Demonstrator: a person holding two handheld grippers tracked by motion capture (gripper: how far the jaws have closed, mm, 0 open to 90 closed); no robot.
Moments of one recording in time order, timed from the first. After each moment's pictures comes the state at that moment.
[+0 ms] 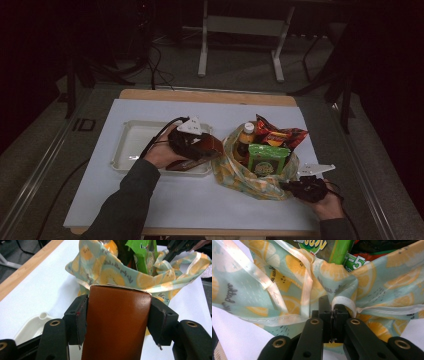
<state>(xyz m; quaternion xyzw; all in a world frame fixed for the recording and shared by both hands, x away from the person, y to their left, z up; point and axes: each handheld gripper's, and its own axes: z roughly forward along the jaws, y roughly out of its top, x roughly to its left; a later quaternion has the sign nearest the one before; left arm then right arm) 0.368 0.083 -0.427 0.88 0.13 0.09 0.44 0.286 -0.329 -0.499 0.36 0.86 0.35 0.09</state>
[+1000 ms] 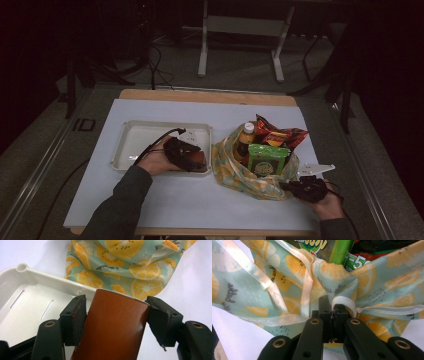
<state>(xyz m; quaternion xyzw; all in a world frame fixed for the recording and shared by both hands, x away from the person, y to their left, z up) 0.366 0.094 -0.467 0.92 0.15 0.05 0.35 0.286 -0.329 -0.499 0.35 0.86 0.35 0.09</state>
